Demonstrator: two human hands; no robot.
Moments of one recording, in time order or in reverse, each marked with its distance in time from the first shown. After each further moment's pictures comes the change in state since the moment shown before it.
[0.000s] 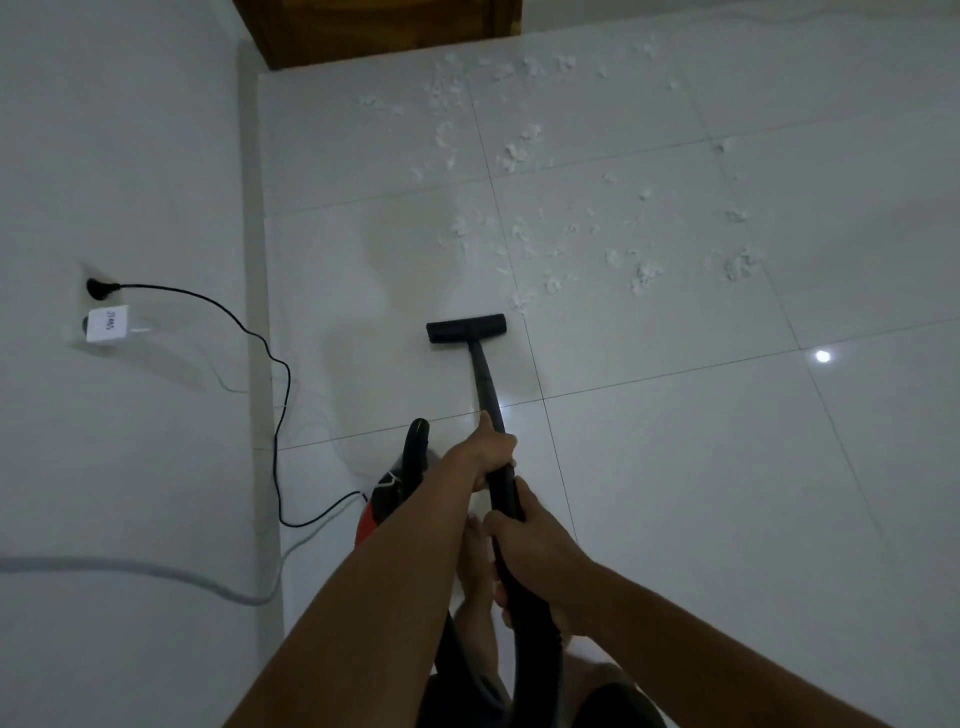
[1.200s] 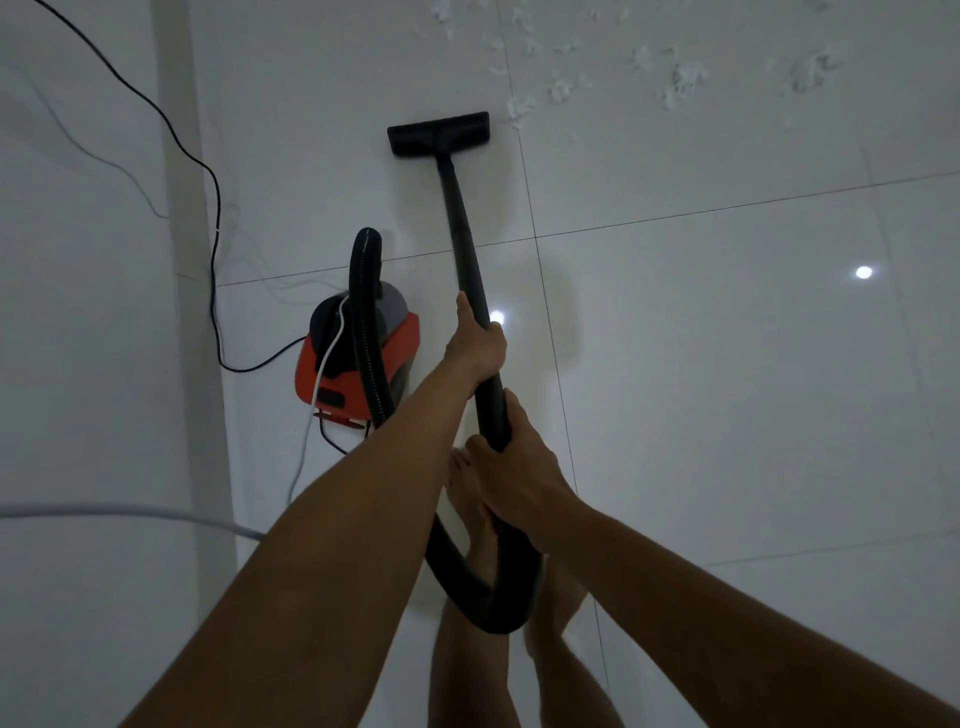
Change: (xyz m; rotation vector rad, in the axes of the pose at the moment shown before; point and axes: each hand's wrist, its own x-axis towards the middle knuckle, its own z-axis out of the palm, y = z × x) left_hand 0.113 -0.189 0.110 0.111 0.308 0.202; right_hand 0.101 0.262 -0.050 -0.253 0.140 -0.097
